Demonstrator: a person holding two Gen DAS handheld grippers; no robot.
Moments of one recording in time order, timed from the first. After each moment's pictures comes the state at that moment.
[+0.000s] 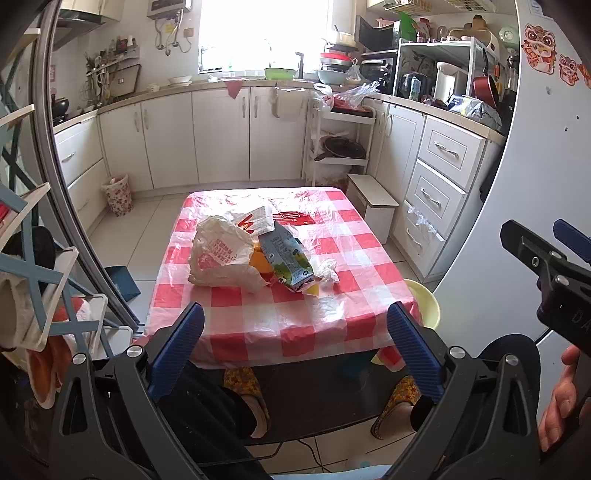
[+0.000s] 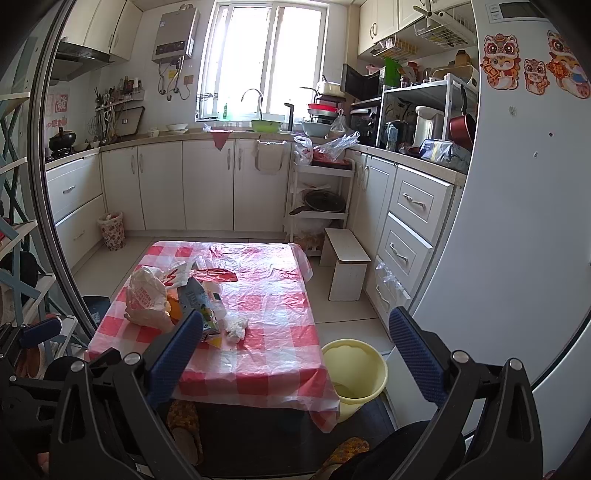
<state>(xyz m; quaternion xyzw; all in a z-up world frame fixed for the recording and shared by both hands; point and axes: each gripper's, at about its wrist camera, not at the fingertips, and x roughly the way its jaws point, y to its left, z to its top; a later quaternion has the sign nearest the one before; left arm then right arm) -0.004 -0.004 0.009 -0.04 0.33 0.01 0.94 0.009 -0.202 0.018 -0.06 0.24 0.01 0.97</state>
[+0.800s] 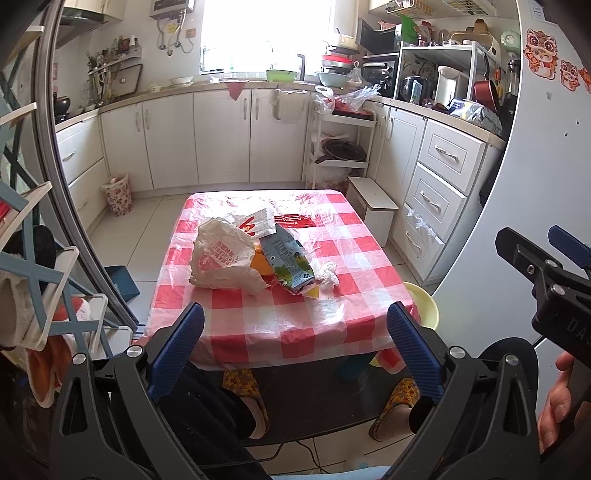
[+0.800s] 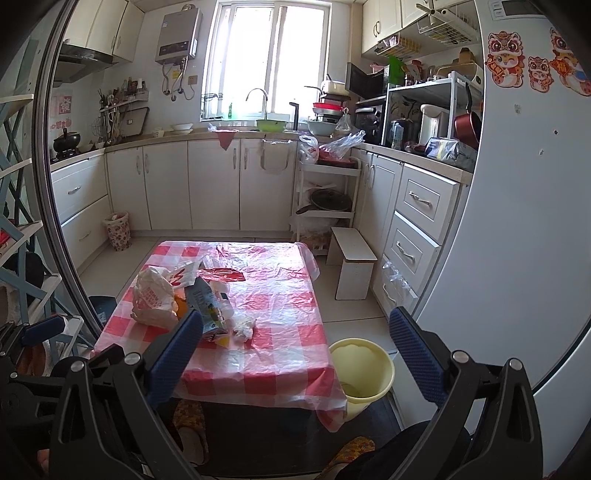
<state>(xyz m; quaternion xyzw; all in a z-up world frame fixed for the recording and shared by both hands) -0.004 -0.004 0.011 -0.04 0.33 0.01 0.94 0.013 -0.200 0.018 -0.05 0.24 0.03 0.97</state>
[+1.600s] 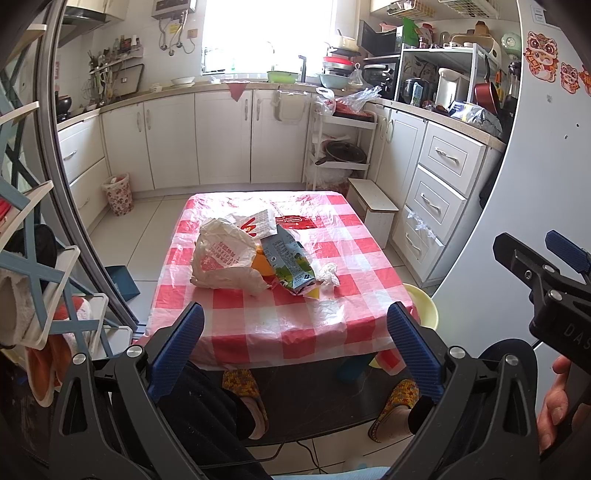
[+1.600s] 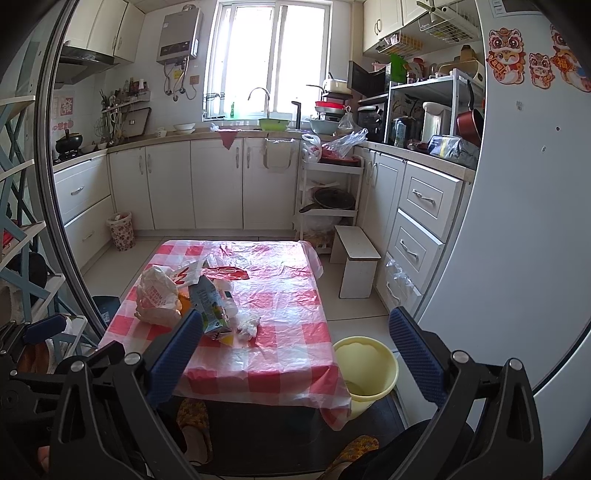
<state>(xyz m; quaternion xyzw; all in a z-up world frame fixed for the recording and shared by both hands) -0.004 -0.003 0.013 -0.04 0.33 0.01 0.94 0.013 -0.198 0.014 -0.05 0.25 0.03 0.97</state>
